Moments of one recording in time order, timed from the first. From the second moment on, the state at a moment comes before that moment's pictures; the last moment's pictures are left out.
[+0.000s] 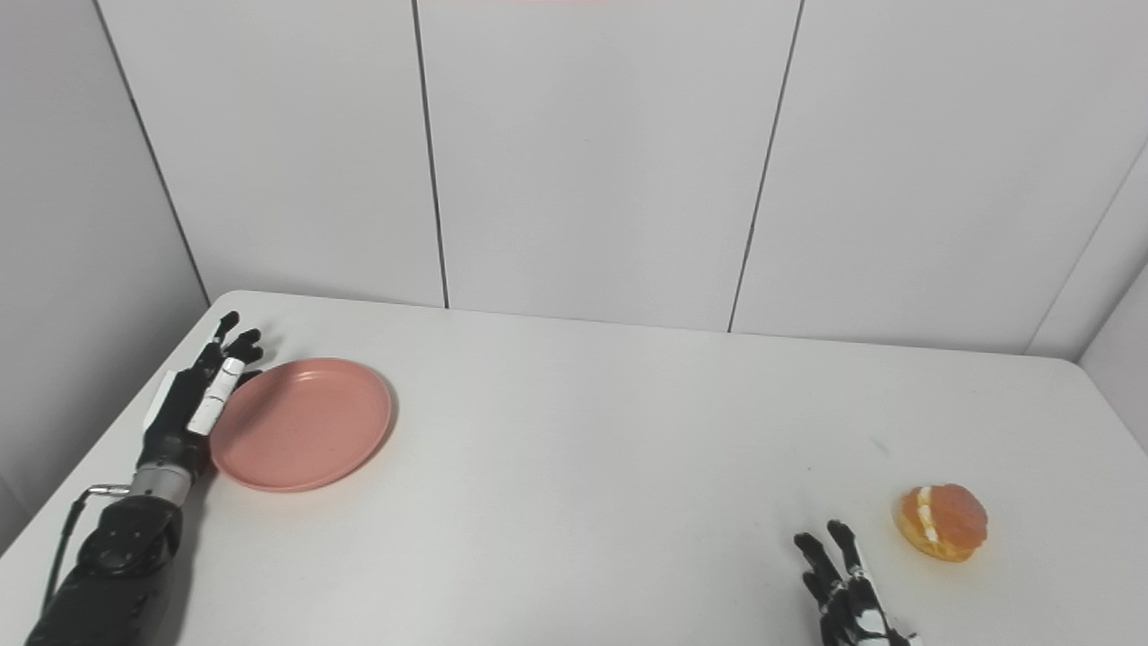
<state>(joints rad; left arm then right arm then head) -0.49 0.43 0.20 0.79 -0.06 -0.43 -0.04 0.09 -0.10 -0.03 -0.06 0.23 -0.13 0.22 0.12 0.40</state>
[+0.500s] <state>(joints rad) -0.42 0.34 0.13 0.59 -0.06 -0.38 -0.06 0.09 -0.10 -0.02 -0.06 0.22 -0.13 0.21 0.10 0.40</state>
